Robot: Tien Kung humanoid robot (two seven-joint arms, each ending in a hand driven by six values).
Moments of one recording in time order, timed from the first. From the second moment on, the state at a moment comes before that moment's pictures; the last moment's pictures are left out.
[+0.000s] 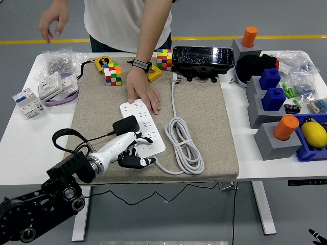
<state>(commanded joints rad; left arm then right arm) -0.37 0.35 -0.62 -1.49 1.60 0.16 0.36 0.03 -0.30 1.06 0.41 -0.60 -0.04 -0.12</state>
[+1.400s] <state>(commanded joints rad) -0.36 0.36 -0.62 -1.50 1.60 0.14 0.37 0.03 -0.30 1.06 0.41 -0.59 -0.04 -0.12</state>
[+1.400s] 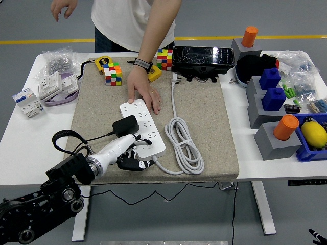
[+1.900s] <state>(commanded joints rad) -0.36 0.36 -0.60 -1.49 1.60 0.11 0.41 0.03 -0.30 1.06 0.41 -0.59 -0.04 -0.12</state>
